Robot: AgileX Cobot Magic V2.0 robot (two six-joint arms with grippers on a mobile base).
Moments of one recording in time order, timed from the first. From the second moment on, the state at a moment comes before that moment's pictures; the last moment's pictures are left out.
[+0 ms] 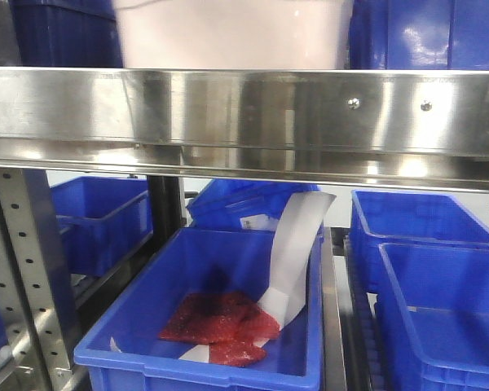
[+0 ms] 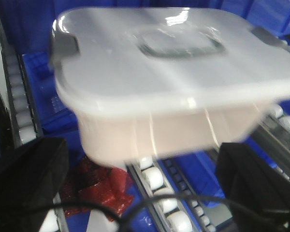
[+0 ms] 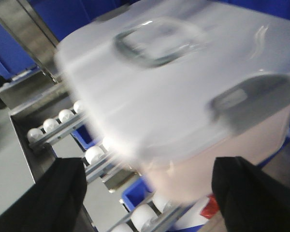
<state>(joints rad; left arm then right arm) 0.03 1.73 -1.95 -0.84 1.05 0.74 -0.10 1.76 -1.81 1.08 1.07 -0.80</state>
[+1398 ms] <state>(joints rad) -0.12 0.83 -0.78 -0.32 0.36 0.43 -0.10 0.37 -0.46 0.70 0.33 -0.68</state>
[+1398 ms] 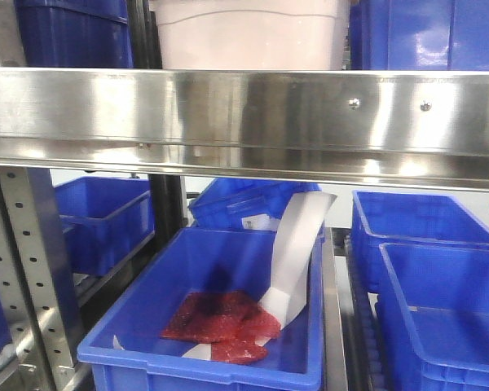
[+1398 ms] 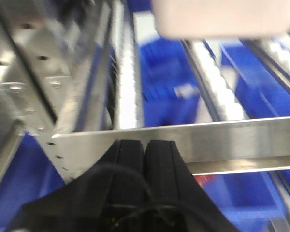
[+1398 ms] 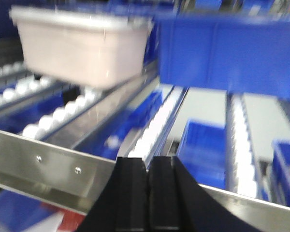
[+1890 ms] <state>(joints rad) -0.12 0.36 -0.38 -0.33 0.04 0.43 -0.10 0.17 -0.43 0.77 0.22 -0.68</state>
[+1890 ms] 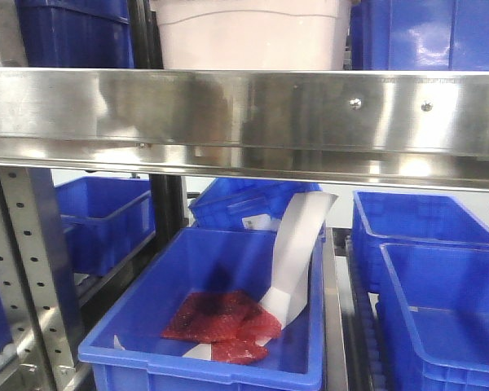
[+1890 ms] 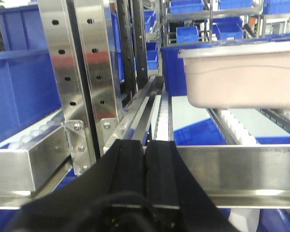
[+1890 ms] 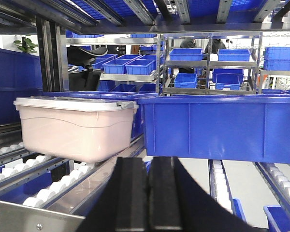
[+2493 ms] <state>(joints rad) -0.12 0.36 -0.38 -0.31 0.04 0.43 -0.10 0.17 -0.43 0.77 0.22 -0.67</state>
